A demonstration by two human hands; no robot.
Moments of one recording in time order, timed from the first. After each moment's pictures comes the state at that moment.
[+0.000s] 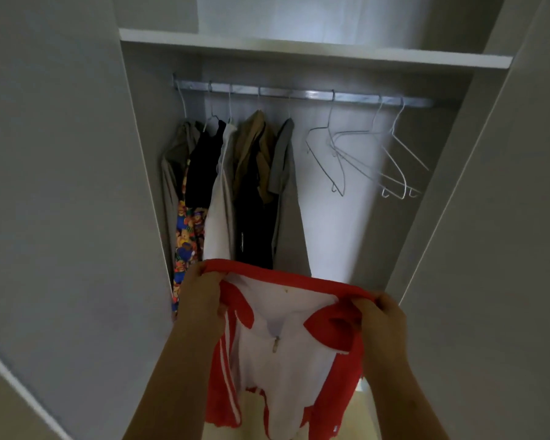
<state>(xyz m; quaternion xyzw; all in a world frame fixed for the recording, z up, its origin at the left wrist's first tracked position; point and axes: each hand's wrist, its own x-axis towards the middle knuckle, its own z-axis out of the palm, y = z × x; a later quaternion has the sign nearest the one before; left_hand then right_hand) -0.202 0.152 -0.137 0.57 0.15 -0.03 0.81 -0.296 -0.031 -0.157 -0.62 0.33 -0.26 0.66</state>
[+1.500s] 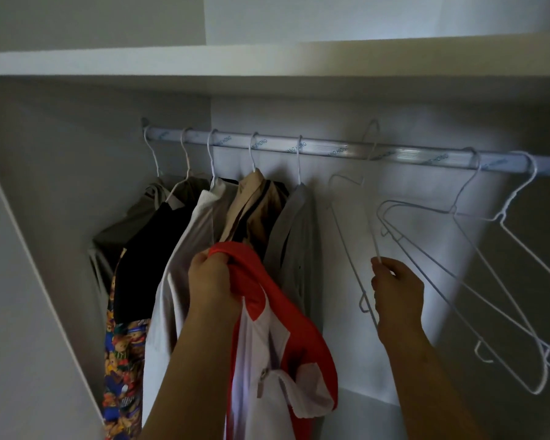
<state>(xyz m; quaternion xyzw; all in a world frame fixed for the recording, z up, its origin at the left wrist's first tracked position) 0.123 -0.051 -0.064 0.50 0.21 0.10 0.83 0.116 -0.251 -0.104 -0.68 0.19 -0.29 0.64</state>
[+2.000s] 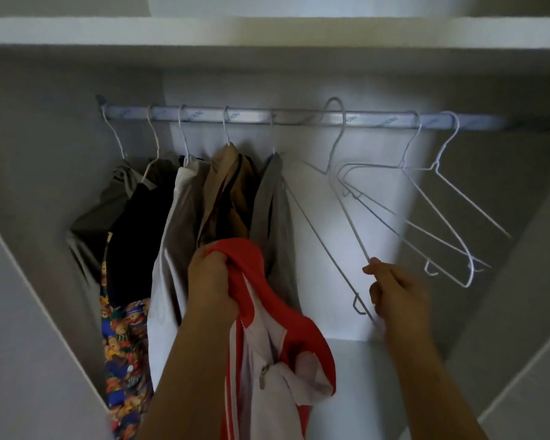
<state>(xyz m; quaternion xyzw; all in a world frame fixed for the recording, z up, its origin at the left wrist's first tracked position) 0.085 -0.017 -0.091 0.55 0.15 -0.06 0.82 -0.001 -0.207 -0.124 -0.66 0.23 -0.33 0.64</state>
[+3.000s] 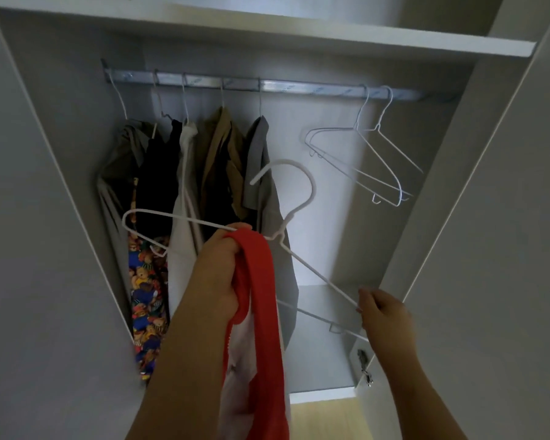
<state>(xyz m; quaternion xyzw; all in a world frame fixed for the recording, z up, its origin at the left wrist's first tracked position) -0.078 0.091 -0.085 0.55 -0.02 -0.16 0.82 -0.183 -0.087 -0.171 -0.78 0.32 -0.31 0.44</state>
